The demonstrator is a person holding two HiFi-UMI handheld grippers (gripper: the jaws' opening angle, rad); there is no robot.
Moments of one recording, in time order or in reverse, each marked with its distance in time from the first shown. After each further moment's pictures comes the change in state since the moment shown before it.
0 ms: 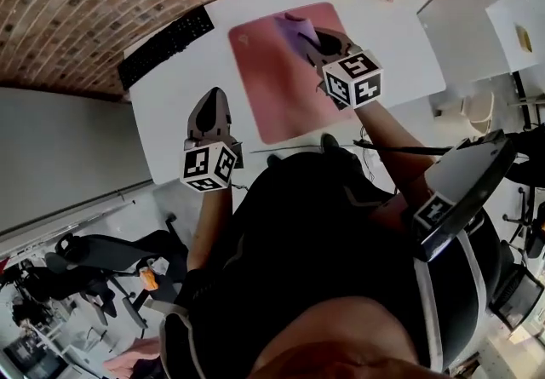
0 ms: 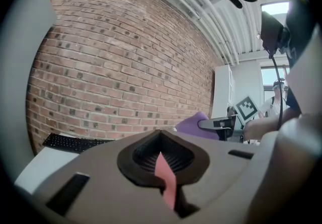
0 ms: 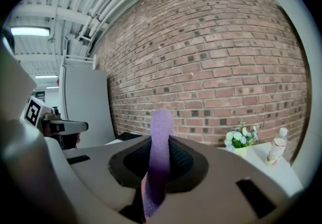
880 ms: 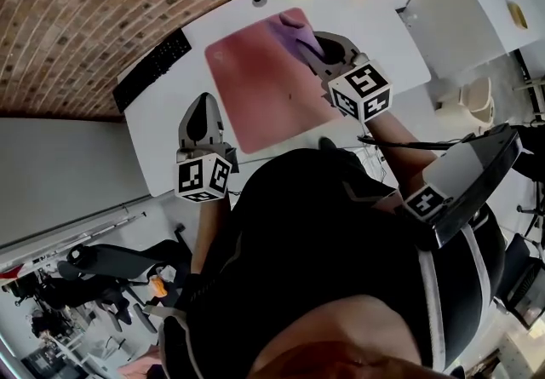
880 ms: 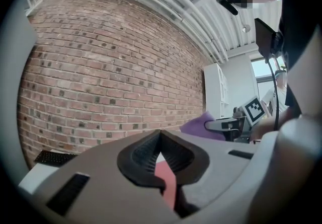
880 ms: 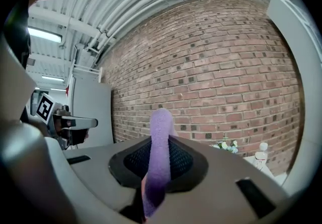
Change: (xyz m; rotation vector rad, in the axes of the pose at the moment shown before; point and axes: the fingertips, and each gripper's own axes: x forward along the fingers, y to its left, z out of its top) left arm 0.021 -0.104 0.039 0.136 -0.069 -0.038; right arm -0.110 -0.056 0.023 -0.046 -0.170 0.004
